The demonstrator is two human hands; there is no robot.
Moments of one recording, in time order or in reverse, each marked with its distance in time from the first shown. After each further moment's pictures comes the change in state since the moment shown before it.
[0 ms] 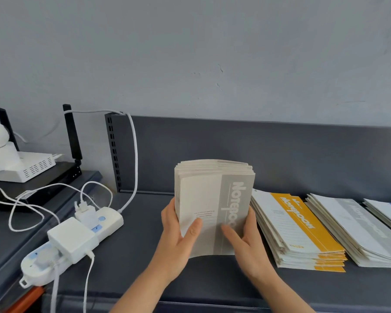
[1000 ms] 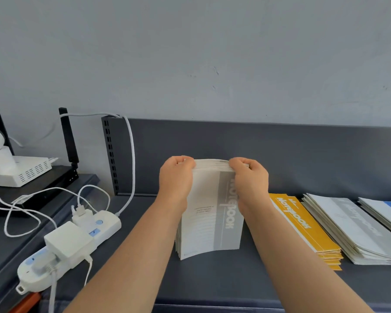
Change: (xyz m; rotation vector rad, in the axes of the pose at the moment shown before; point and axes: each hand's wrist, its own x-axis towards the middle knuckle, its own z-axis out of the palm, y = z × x) left_hand 0.086 0.084 -0.002 -0.200 0.247 -0.165; right_hand 0.087 -0.087 0.002 0.125 0.398 0.209
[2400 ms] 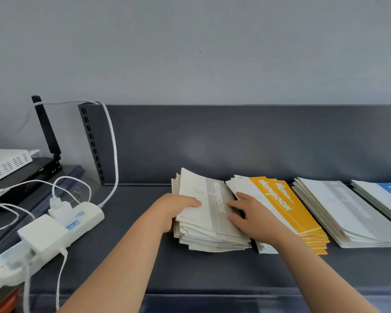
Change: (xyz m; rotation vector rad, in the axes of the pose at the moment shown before) left_hand 0.003 -0.082 0.011 0.274 -0.249 -0.606; right_hand 0.003 0.073 -0.096 -1.137 -0.552 -0.270
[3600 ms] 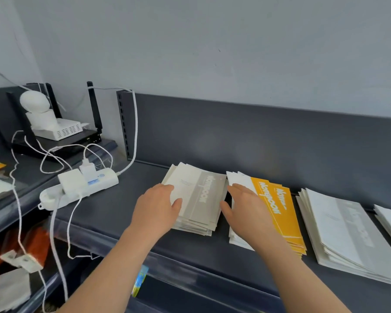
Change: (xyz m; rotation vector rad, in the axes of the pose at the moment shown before) left_hand -0.093 -0.028 0.062 0.939 0.723 0.370; right_hand -0.017 0.023 -0.022 -0.087 0.184 -0.239
